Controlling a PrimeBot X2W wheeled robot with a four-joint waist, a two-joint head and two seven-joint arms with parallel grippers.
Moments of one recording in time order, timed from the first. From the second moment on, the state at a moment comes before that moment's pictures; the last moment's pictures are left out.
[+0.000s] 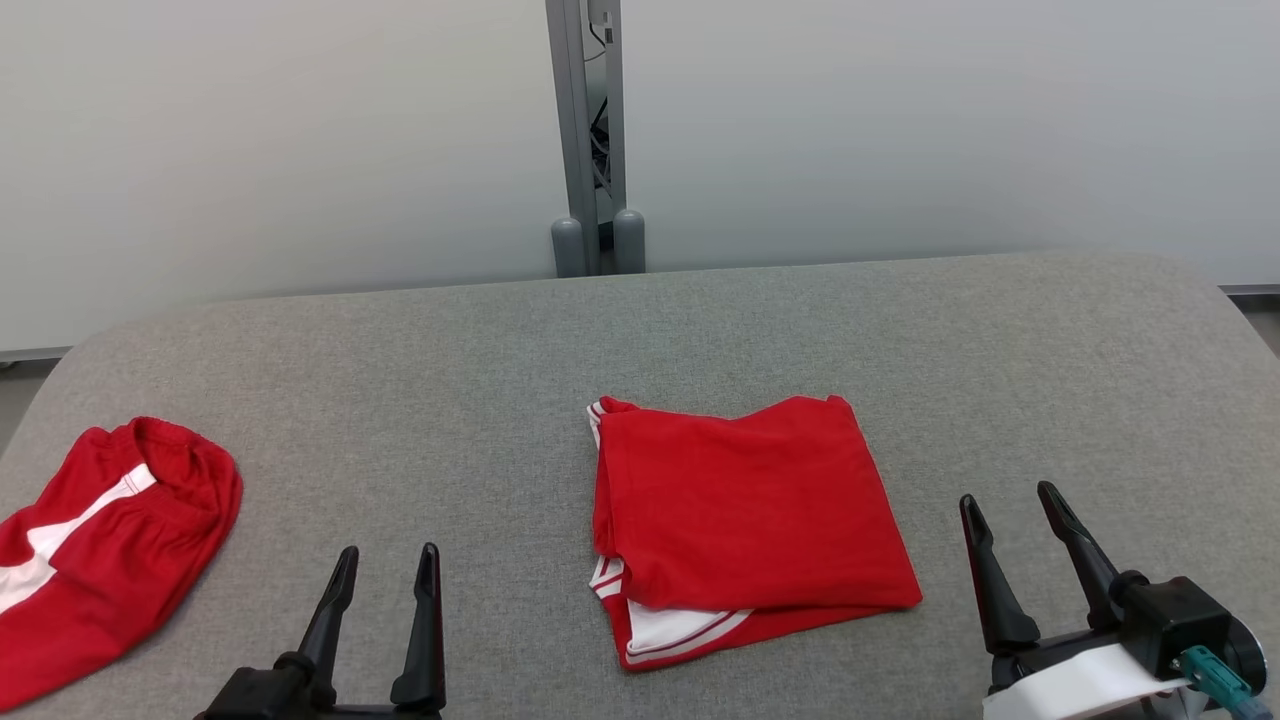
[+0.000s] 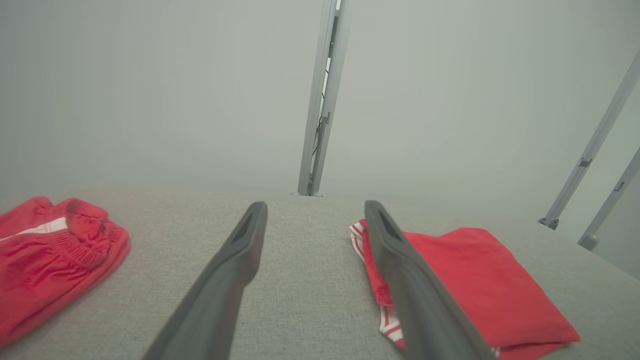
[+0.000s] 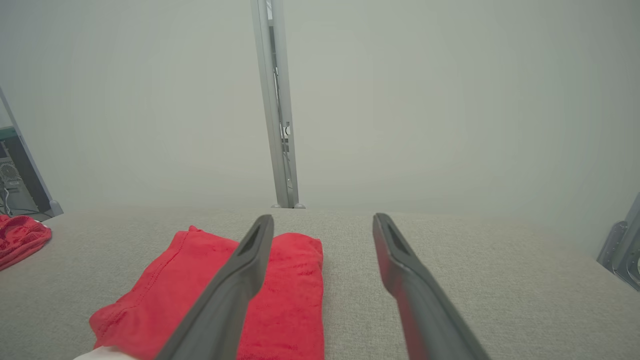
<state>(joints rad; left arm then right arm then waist) 0.14 0.05 -0.14 0.07 -0.30 0.03 -0.26 -0.01 -0.06 0.07 0.19 0.14 0.13 -0.26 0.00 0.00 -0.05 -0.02</state>
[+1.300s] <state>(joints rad) 0.11 0.05 -0.18 0.05 -0.23 0.00 -0.26 -0.40 -0.20 0.38 0.77 0.76 0.13 -0.15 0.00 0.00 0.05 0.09</state>
